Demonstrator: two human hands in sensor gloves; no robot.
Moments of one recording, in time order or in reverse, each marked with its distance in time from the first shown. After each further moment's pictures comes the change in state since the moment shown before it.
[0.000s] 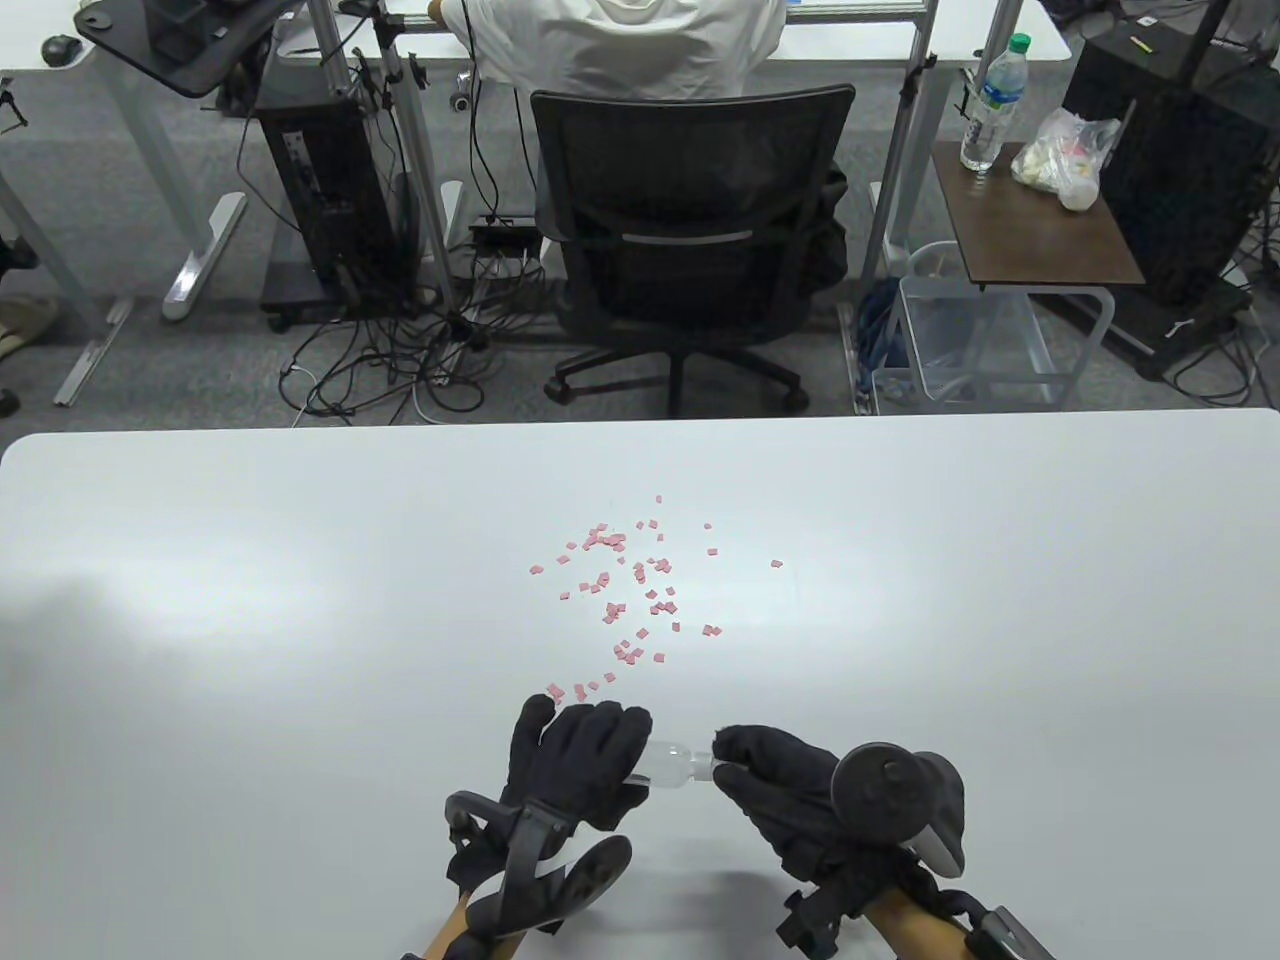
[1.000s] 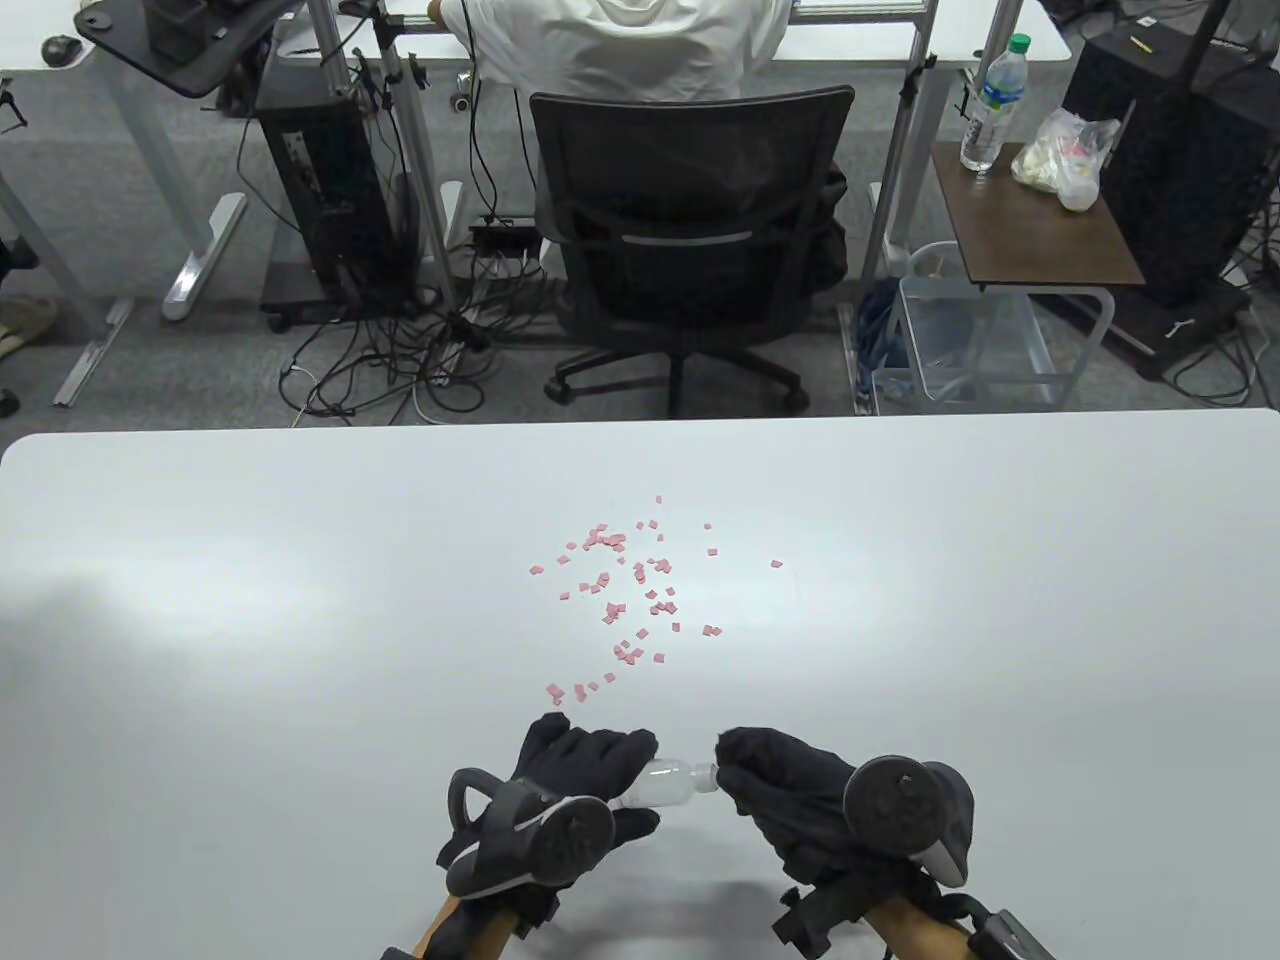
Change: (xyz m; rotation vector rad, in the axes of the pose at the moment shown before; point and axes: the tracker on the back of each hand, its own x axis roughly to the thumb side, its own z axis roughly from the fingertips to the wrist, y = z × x) left_hand -0.015 -0.018 -0.008 -0.323 -0.047 0.365; right_hand 0.003 -0.006 0.006 -0.115 -0.106 -0.003
